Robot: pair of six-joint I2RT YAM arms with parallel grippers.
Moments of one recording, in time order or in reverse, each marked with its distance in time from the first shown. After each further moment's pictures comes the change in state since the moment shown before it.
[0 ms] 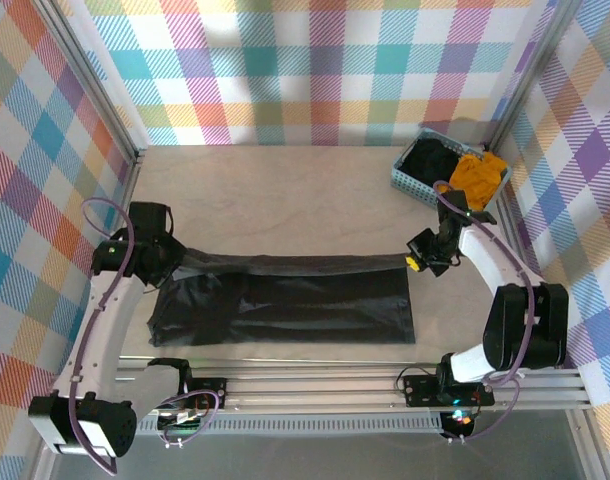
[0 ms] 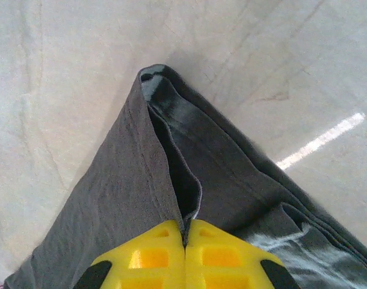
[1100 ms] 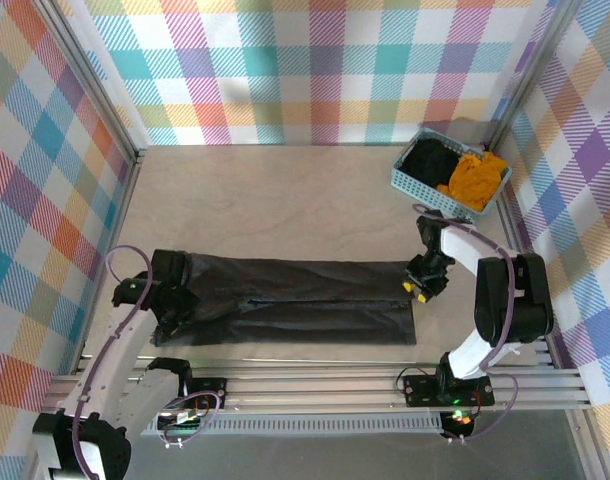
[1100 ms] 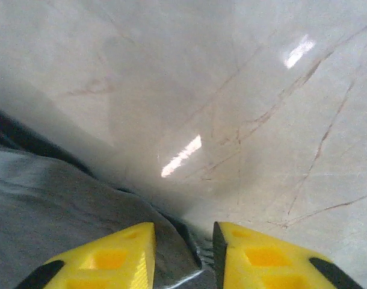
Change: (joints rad) left arm -0.061 -0.156 -0.392 -0.026 0.071 -0.111; right arm 0.092 0.171 -0.039 -0.075 0.203 -0.037
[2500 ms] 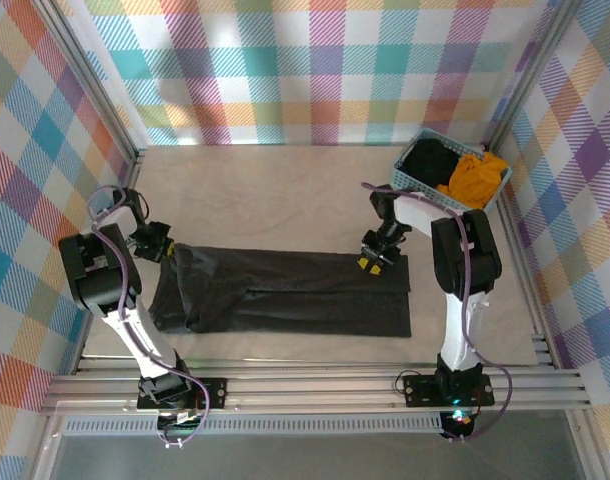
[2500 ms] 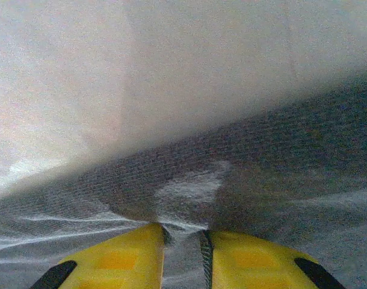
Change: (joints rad) left arm 0.471 1.058 0.587 0.463 0.300 0.159; right arm 0.163 0.432 0.446 -0.024 -0.227 -0.084
